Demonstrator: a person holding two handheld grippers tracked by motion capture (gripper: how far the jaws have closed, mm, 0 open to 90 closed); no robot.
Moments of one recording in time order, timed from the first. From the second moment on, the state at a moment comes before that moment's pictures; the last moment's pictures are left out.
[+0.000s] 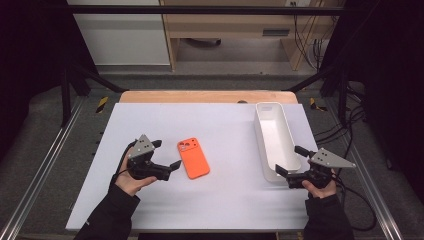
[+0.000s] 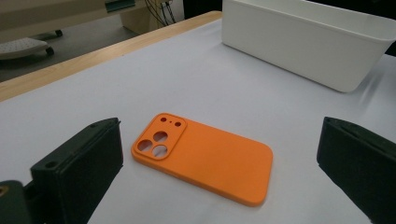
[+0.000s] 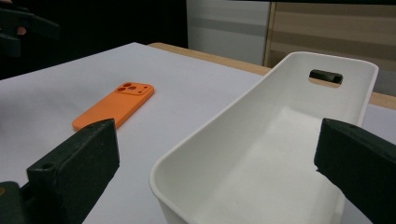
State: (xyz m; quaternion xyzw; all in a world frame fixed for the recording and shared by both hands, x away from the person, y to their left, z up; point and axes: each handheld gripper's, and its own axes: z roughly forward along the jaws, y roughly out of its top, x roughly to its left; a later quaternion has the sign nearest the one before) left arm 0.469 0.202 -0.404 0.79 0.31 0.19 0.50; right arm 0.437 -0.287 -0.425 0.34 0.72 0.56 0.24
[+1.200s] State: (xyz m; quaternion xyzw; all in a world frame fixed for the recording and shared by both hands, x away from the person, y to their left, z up) left arm 0.503 0.138 -0.415 0.82 0.30 0.16 0.46; right arm 0.437 -0.287 -0.425 0.34 0.72 0.56 0.24
